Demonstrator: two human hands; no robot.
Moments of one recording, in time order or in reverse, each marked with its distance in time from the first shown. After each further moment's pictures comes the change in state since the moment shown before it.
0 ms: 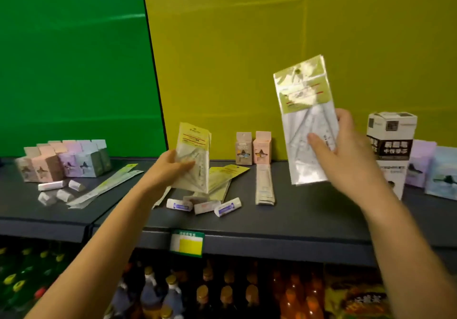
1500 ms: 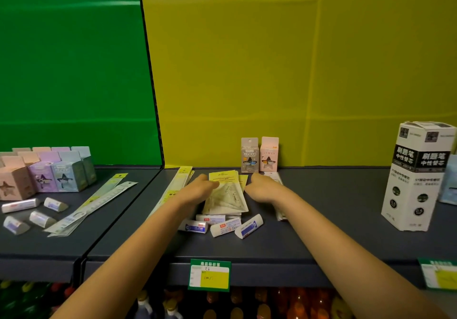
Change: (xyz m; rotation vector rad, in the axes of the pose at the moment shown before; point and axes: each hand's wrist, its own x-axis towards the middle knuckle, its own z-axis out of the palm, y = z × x) left_hand 0.085 -0.054 0.023 0.245 -0.277 -0.141; right_hand 0.061 0.013 0.190 -0.293 -0.683 0.370
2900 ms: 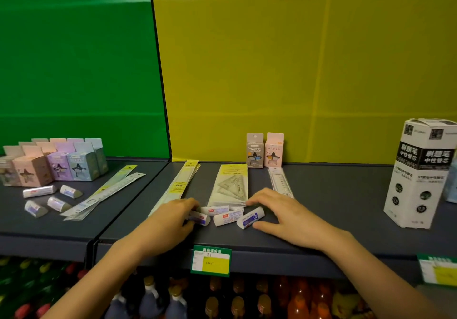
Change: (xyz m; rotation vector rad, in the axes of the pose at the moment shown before) left_hand -0.102 -0.037 -0.028 0.755 0.052 0.381; right_hand -0.079 0.052 0.005 -0.175 0.046 -0.630
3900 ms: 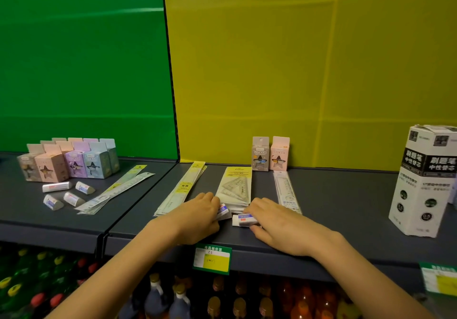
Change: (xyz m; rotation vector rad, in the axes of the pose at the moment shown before) left_hand 0.015 0.040 -0.002 0.279 -0.158 0.069; right_hand 0.002 -0.019 0.000 -0.286 -0.135 -0.082
